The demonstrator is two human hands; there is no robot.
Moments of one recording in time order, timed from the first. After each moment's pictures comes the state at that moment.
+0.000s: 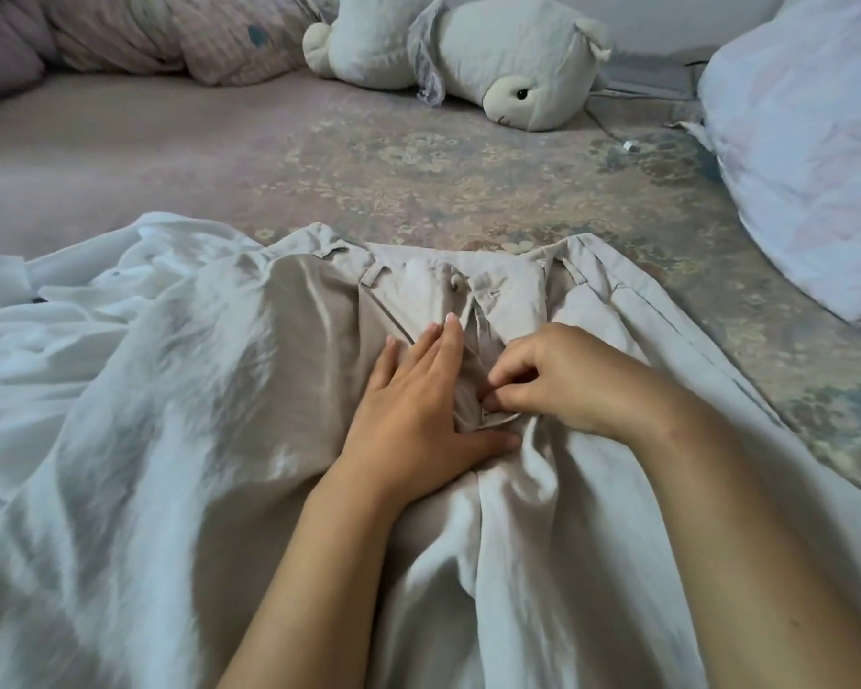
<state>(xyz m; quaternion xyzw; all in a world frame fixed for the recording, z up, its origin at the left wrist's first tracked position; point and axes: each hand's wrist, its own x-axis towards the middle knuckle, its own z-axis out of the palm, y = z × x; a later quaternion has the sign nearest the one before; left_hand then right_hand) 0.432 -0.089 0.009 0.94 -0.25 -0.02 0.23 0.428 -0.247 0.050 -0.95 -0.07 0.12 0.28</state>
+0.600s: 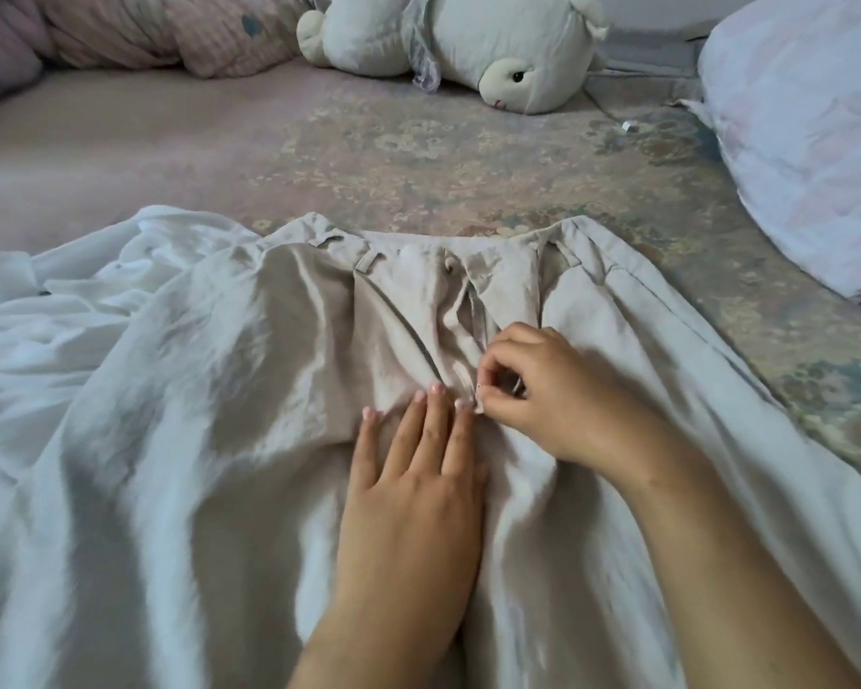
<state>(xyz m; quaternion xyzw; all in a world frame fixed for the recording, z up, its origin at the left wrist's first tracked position) 0.352 -0.090 -0.017 0.96 -0.23 0.14 0.12 0.403 -0.234 0.033 -0.96 -0.10 -0.02 0.25</state>
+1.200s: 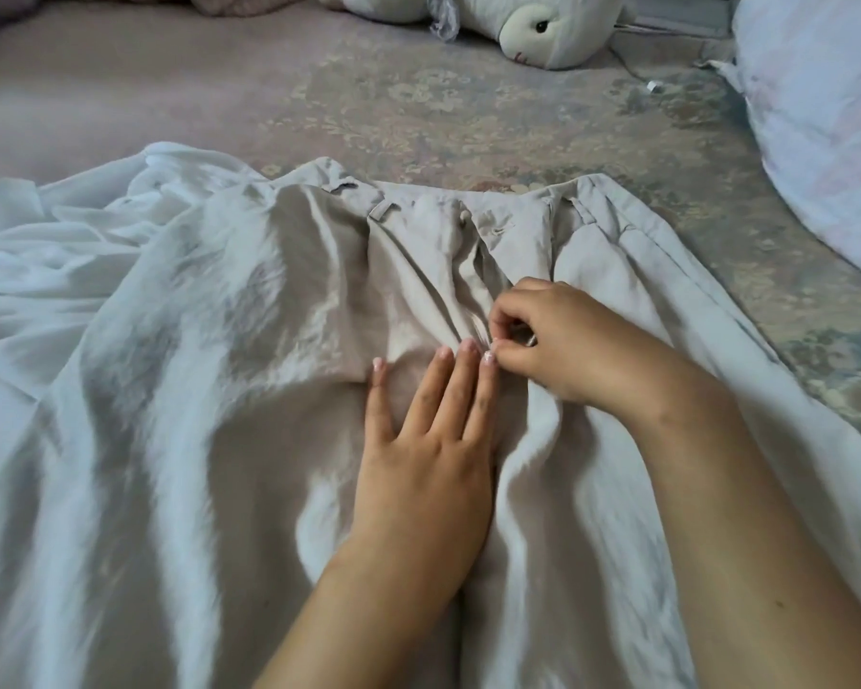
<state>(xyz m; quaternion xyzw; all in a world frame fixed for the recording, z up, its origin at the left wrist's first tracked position) 0.344 -0.091 -0.027 0.94 -0.24 0.22 0.03 0.403 -0.234 0.046 -0.97 -0.09 0.05 0.20</state>
